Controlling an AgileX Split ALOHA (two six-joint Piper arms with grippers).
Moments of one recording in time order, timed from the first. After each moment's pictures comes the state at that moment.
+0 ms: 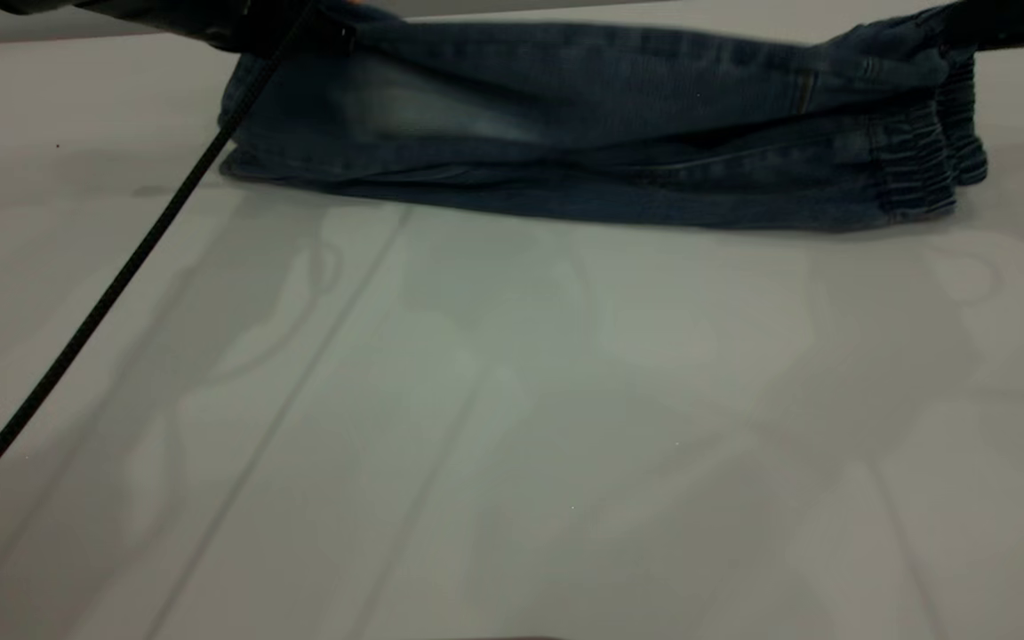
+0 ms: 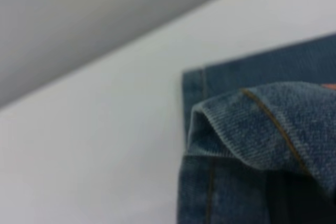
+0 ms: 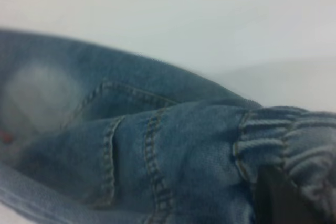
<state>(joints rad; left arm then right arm) -0.28 2.19 -1.23 -0.30 -0.44 0.53 -0.20 2.03 -1.01 1.80 0.52 -1.62</state>
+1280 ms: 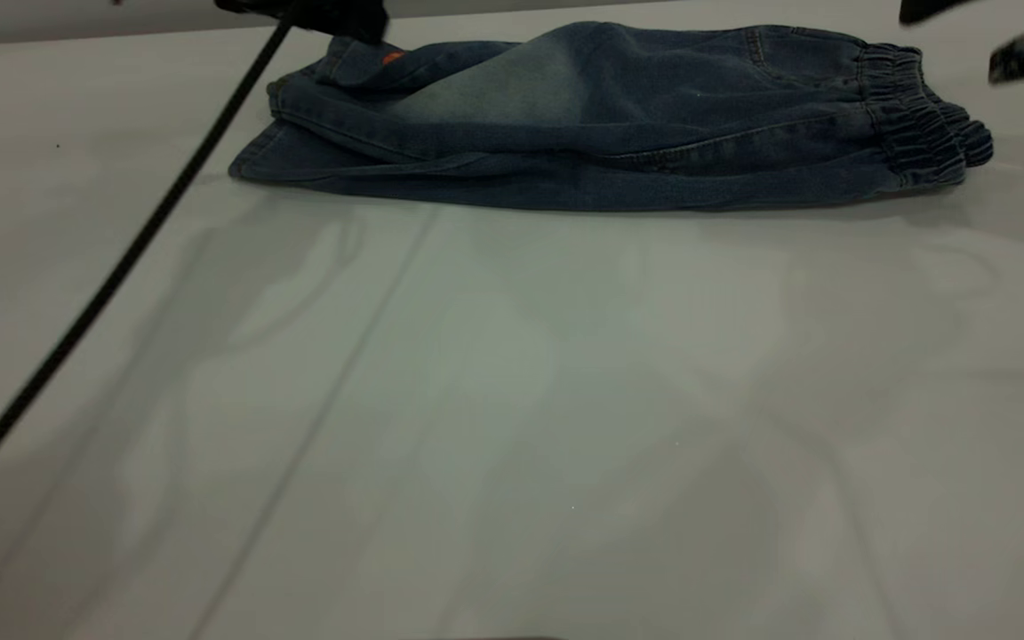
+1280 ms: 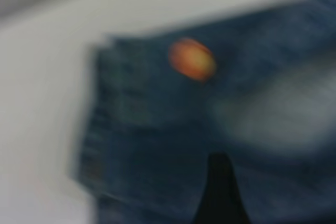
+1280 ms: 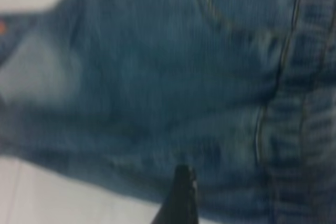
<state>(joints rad) -0.28 2.18 -1.47 -0.47 0.19 0.62 -0.20 2.03 -1.09 1.33 0.58 -1.06</state>
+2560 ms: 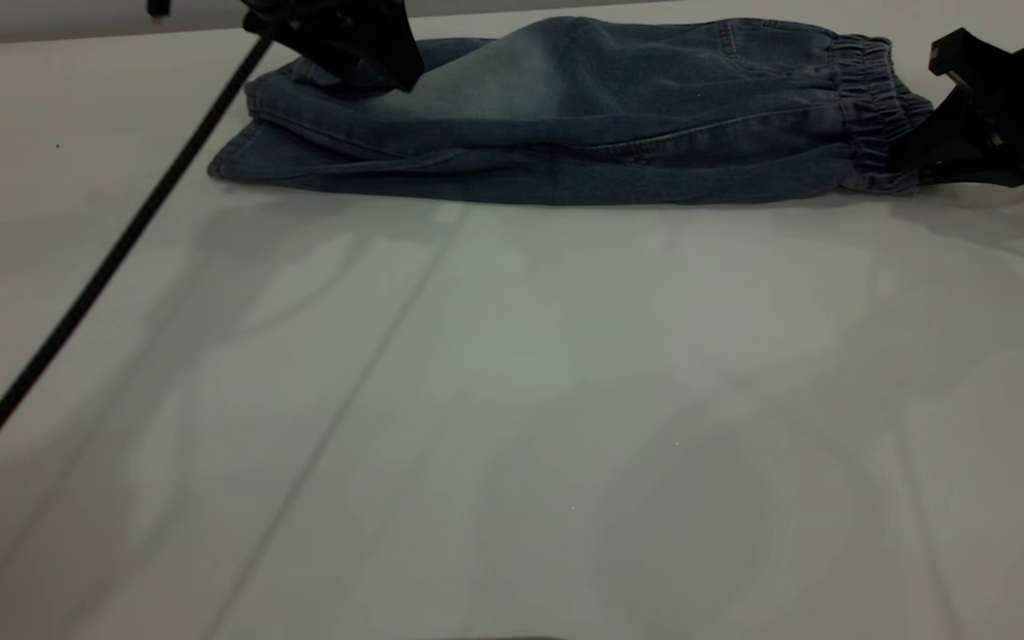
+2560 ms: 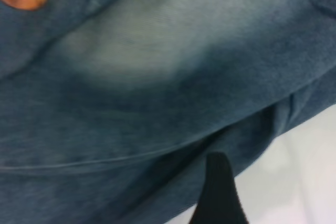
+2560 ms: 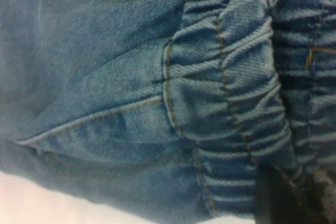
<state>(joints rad) -0.29 2.20 -1.56 -0.47 0.52 0.62 -0.20 2.28 -1.11 1.62 0.61 -1.32</state>
